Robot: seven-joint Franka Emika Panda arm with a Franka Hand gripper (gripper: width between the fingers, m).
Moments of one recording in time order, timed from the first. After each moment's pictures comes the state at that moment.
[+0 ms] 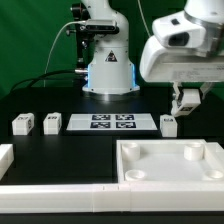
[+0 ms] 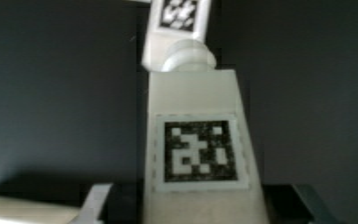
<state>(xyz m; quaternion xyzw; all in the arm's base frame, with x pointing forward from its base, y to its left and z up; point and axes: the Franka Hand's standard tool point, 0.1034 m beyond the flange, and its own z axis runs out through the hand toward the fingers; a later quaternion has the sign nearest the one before) 0.456 0.120 0.096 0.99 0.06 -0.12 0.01</state>
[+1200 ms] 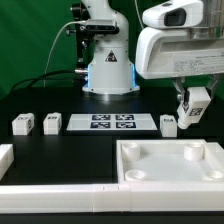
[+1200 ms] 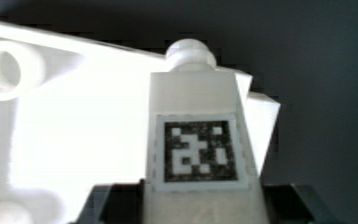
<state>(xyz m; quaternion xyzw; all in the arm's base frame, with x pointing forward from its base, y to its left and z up) 0.524 0.117 0.111 0.99 0.10 -0.03 -0.01</state>
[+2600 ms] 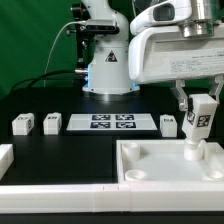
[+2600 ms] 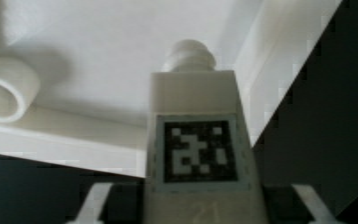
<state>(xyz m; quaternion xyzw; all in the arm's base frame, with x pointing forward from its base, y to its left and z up) 0.591 0.105 0.114 0.98 0.14 0.17 -0.03</state>
